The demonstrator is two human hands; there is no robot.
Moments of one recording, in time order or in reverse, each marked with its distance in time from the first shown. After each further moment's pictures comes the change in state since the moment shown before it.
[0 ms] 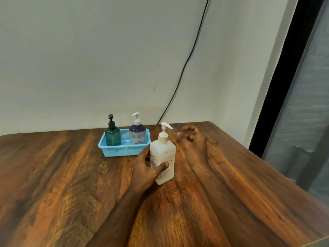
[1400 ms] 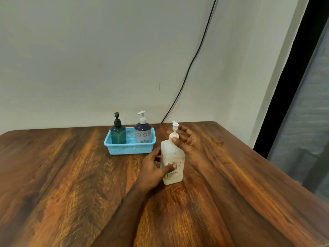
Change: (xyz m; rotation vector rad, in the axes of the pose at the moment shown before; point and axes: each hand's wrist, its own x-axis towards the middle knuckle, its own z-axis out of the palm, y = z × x) left_hand 0.007 -0.004 -0.005 0.000 -0.137 -0.026; right_hand 0.008 0.013 0.012 0.183 -0.362 0.096
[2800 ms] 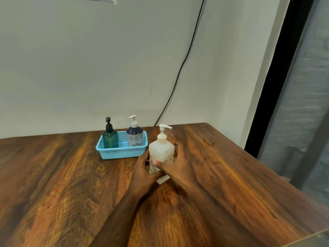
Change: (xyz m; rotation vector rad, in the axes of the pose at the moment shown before) left_hand -0.008 -0.013 0.007 0.018 0.064 -0.006; right_hand -0.038 0.028 0.005 -0.579 0.171 0.107
